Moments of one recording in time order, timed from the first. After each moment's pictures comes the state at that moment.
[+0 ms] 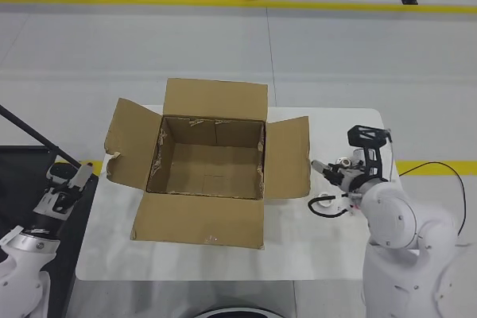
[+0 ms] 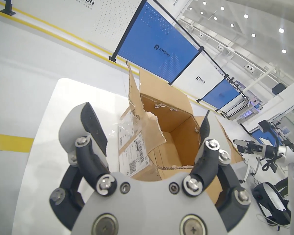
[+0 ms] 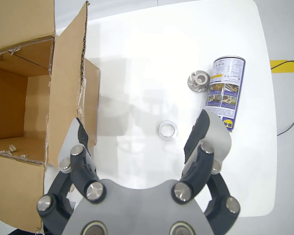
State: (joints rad) left arm 1.80 -1.23 -2.05 -2.07 0.35 -0.34 -0.28; right arm -1.18 -1.57 1.58 -2.11 -1.35 0.11 1.33
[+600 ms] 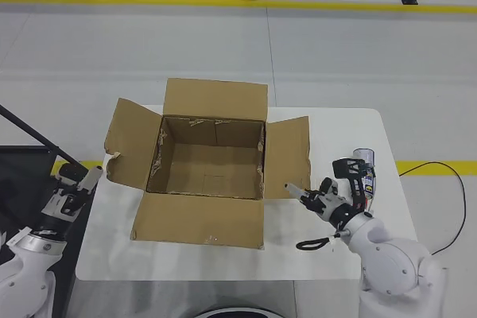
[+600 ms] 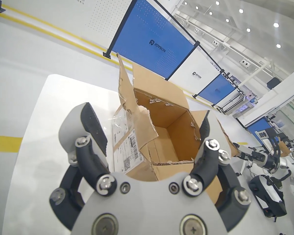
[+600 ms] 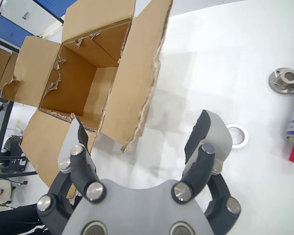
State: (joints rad) left arm 1.81 -1.23 -2.03 -2.08 0.35 -0.38 -0.28; right arm -1.47 -1.55 1.55 -2.19 -1.02 -0.04 1.01
